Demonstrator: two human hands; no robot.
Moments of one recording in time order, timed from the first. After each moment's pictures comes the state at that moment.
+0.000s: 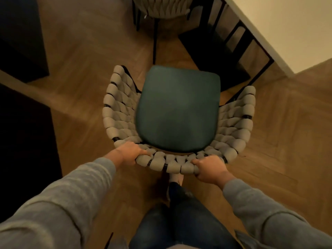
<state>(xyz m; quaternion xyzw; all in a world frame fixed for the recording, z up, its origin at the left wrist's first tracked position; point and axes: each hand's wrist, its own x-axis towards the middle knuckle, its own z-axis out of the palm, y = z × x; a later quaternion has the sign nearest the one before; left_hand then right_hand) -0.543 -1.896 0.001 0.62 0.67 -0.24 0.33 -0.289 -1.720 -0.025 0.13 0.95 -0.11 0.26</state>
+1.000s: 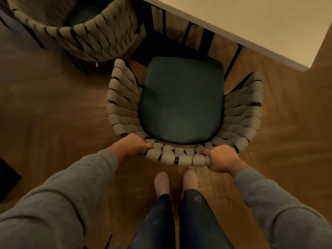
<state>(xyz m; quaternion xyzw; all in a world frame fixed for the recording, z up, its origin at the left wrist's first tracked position) -0.877 -1.654 -0.013 0.82 0.42 -0.35 0.20 -0.543 -1.628 -0.034 0.37 0.88 -0.17 0.24</state>
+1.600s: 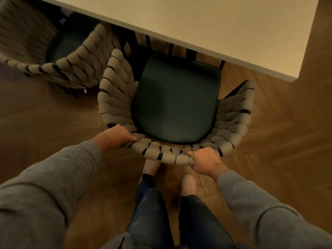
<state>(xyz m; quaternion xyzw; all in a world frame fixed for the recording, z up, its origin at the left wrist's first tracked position) -0.934 -1.525 0.010 0.84 0.35 -0.39 0.10 -0.603 -1.580 -0.026 0.45 0.85 -0.22 0.17</state>
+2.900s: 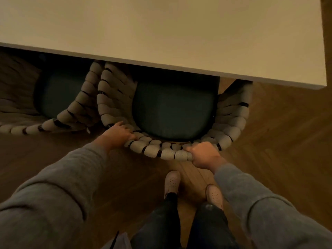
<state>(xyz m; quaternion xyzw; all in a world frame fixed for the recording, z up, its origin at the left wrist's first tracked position) -1.050 -1.328 -0.009 0.84 0.32 -0.43 0.06 -0.741 -1.439 -0.011 0.53 0.79 -0.24 0.18</state>
